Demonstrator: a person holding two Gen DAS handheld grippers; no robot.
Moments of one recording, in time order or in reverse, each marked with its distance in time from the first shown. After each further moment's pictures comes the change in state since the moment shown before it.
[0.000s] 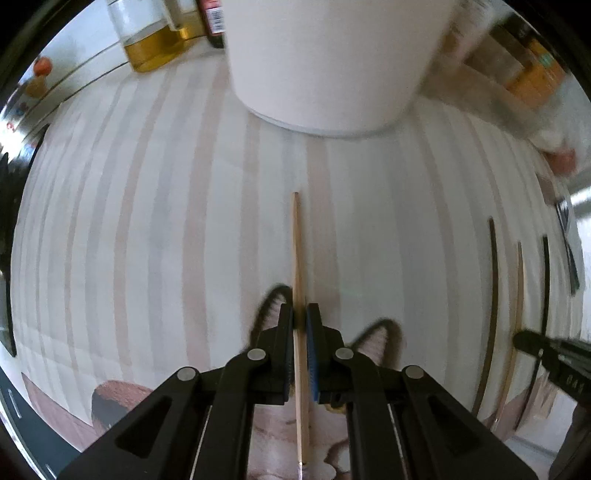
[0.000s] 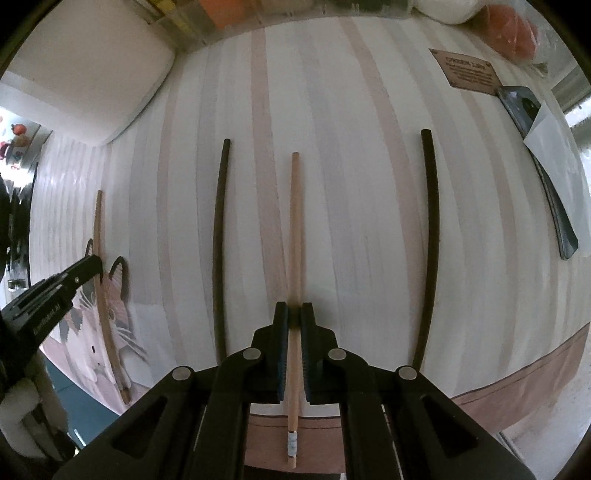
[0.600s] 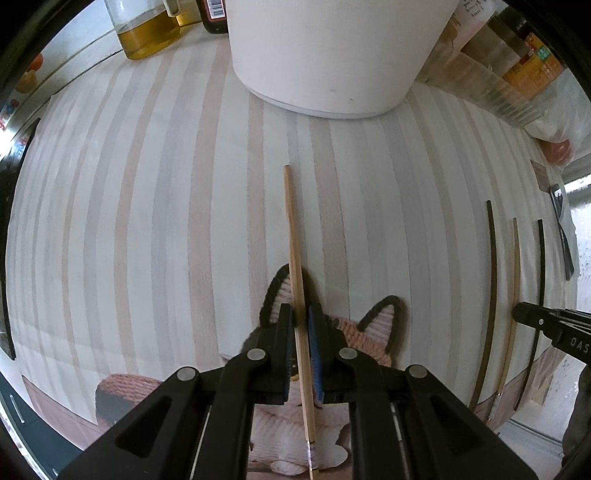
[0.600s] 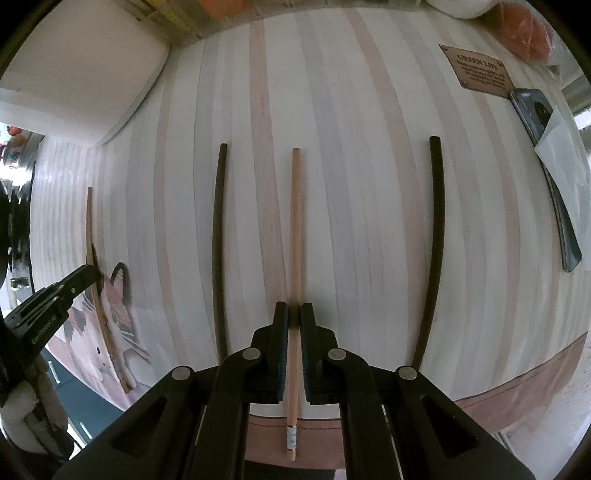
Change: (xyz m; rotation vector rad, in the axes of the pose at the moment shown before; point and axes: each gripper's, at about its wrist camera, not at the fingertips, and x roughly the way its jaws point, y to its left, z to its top) left arm 0.001 0.027 -0.009 0.038 0.058 -0.029; right arm -0.003 -0.013 0.038 -0.001 0.060 0.013
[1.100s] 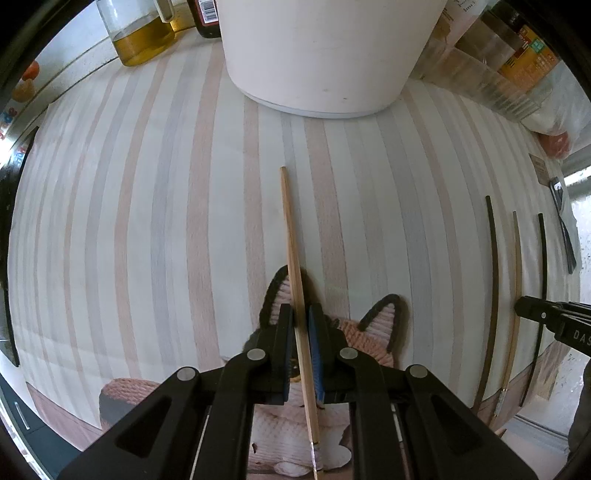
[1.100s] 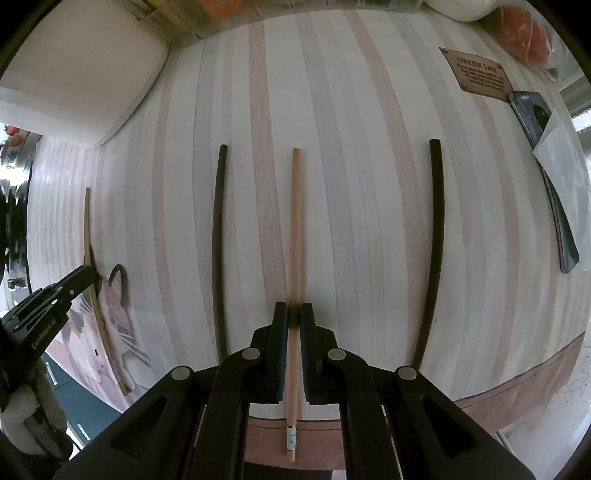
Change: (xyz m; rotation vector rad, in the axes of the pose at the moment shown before) left arm 0.008 -0.037 0.006 0.009 -0.008 0.017; right arm 0.003 0.007 0.000 0.001 -0.005 -0.016
